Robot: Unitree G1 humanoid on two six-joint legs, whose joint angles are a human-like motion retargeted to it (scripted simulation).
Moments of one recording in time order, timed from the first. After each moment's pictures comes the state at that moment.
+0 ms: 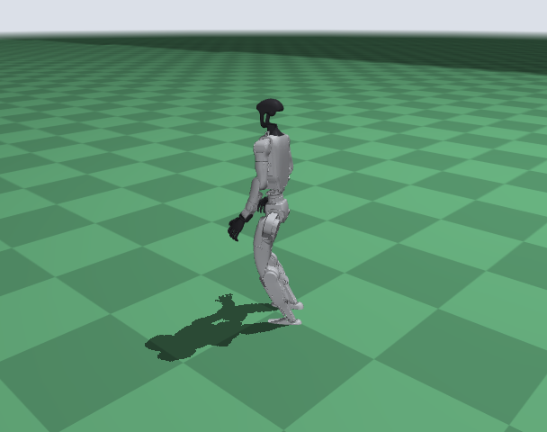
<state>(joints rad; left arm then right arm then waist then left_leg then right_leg) 0.01 0.17 -0.39 1.08 0.00 -0.15 0.29 0.02 -0.40 0.43 1.01 -0.30 -0.11 -0.45 -0.11 0.03 -0.07 -0.16 -0.04 0.16 0.46 -0.58 0.01 -0.36 -0.01 -0.01 0.79 -0.66 0.05</state>
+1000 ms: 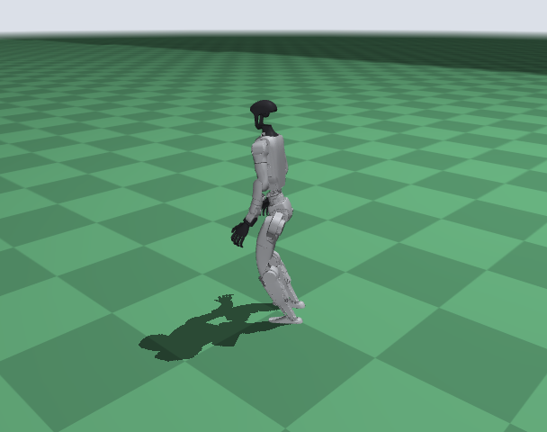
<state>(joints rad) 0.06 0.20 -0.34 1.11 0.03 -0.16 0.39 0.03 -0.36 0.41 1.08 -0.21 -0.12 -0.50 -0.06 0.06 -0.23 -0.48 -0.03 0.12 0.59 -0.60 0.02 -0.60 -0.01 -0.04 0.76 -0.61 0.06</state>
